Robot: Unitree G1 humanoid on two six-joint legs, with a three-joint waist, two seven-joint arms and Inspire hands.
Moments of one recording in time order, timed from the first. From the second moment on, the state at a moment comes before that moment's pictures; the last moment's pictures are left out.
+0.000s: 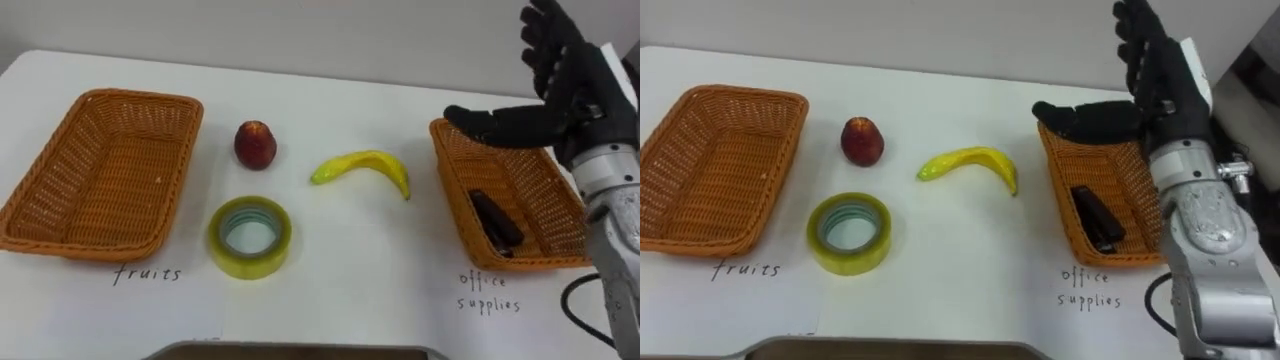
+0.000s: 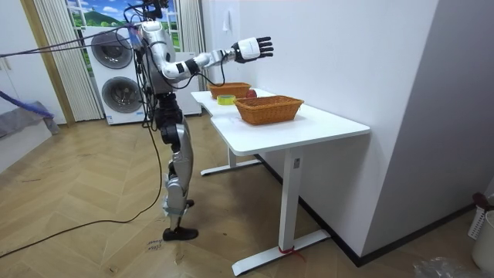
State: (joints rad) left arm 0.27 0.18 0.21 1.03 0.21 0.12 0.27; right arm -0.15 -0.39 -0.13 -0.19 0.20 0.13 0.07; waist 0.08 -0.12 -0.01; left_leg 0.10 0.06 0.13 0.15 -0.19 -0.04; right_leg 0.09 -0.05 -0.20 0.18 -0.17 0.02
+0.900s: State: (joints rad) left arm 0.21 0.19 0.09 1.00 0.23 0.21 0.25; right arm -0.26 -0.34 0.20 -0.05 0.19 0.22 0.18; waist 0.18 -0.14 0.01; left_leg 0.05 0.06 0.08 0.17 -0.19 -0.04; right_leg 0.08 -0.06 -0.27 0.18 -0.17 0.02
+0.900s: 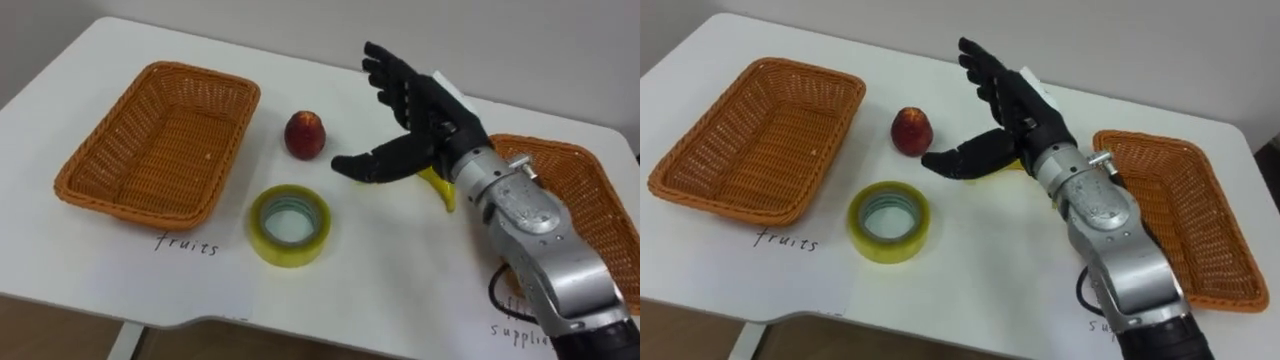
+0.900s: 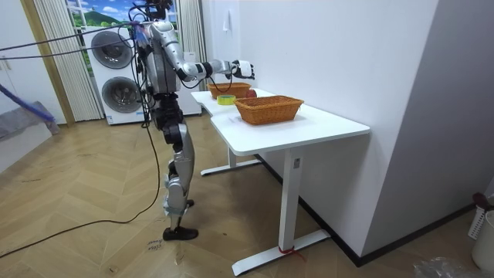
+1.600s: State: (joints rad) left arm 0.19 0.17 0.09 0.93 0.23 0.24 0.26; right arm -0.26 -0.28 0.26 -0.01 0.15 0.29 0.23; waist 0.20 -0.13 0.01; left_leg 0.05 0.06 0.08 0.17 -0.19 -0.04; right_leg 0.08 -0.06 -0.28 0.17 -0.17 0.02
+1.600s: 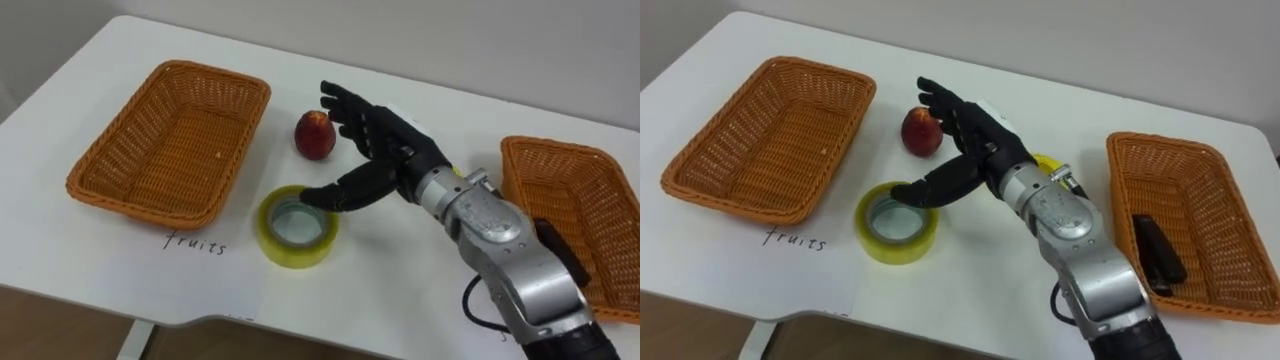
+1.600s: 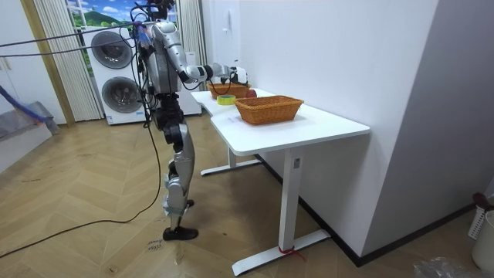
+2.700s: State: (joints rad) left arm 0.17 0.18 0.07 1.01 0.19 0.23 0.25; right arm -0.26 -0.26 0.30 0.12 0.02 0.30 0.28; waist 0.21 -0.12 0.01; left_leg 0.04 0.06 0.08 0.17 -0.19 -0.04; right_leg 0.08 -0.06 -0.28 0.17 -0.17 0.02
